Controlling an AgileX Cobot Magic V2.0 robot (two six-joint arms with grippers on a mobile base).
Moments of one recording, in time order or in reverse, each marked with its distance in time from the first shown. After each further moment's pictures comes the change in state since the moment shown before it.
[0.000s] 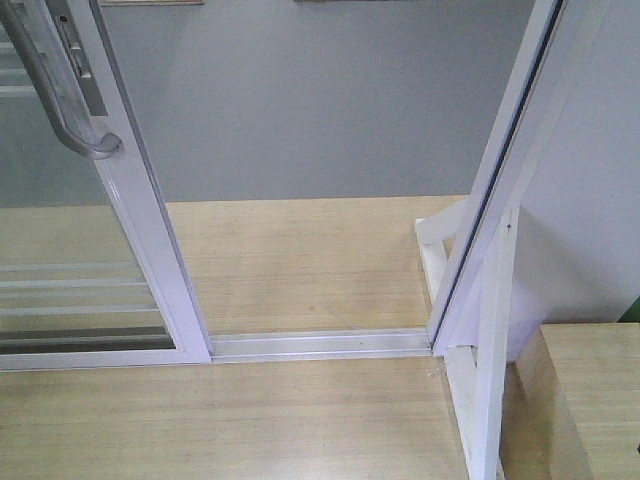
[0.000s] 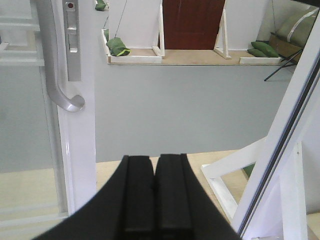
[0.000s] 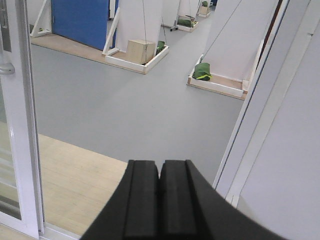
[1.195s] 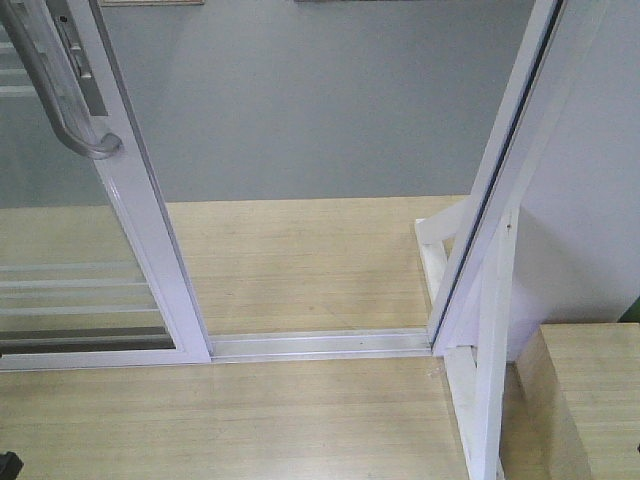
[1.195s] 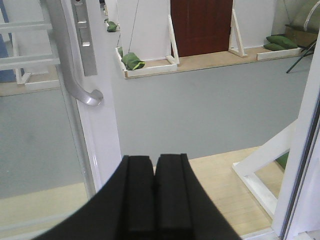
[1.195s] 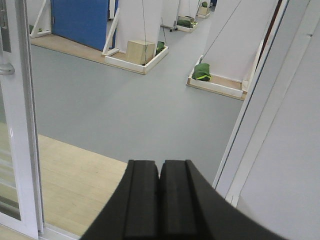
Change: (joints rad) left arm 0.000 -0.256 0.250 0.122 -0.057 0.034; right arm 0.000 0.000 0.001 0.000 -0.001 0.000
